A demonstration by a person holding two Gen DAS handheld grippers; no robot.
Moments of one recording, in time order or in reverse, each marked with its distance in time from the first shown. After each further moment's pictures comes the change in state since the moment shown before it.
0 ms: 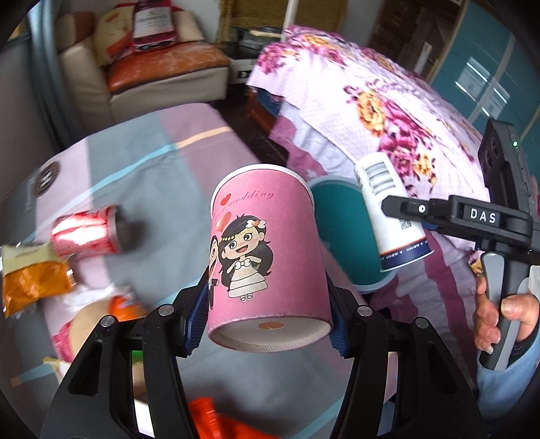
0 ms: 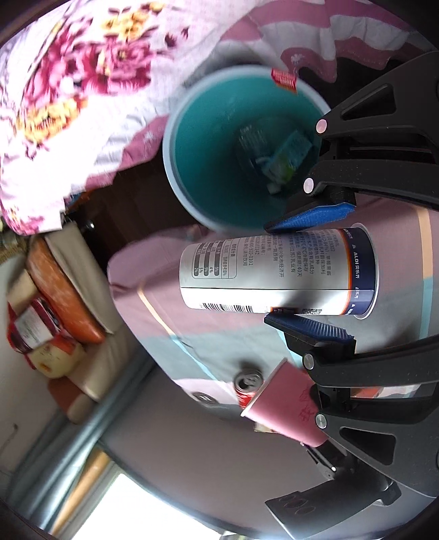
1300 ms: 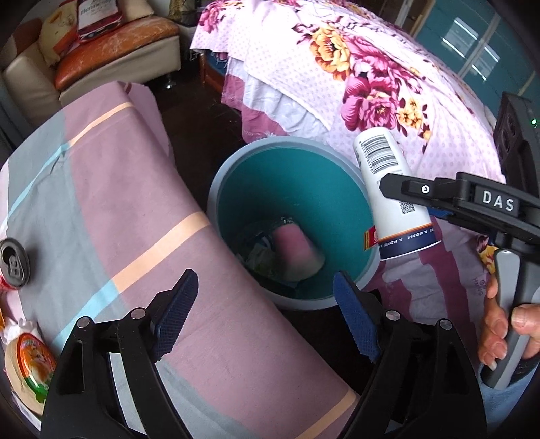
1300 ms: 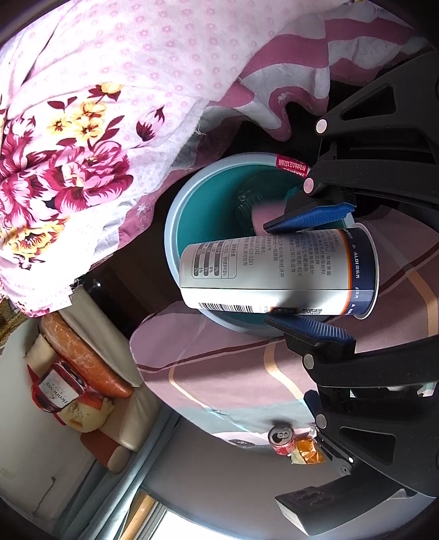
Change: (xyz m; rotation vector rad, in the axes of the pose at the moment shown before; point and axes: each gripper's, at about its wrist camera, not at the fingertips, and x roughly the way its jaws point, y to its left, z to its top) left arm 0.097 -0.088 0.021 0.085 0.158 -0.037; right arm -0.008 -0.106 0.008 0.157 -0.018 -0.103
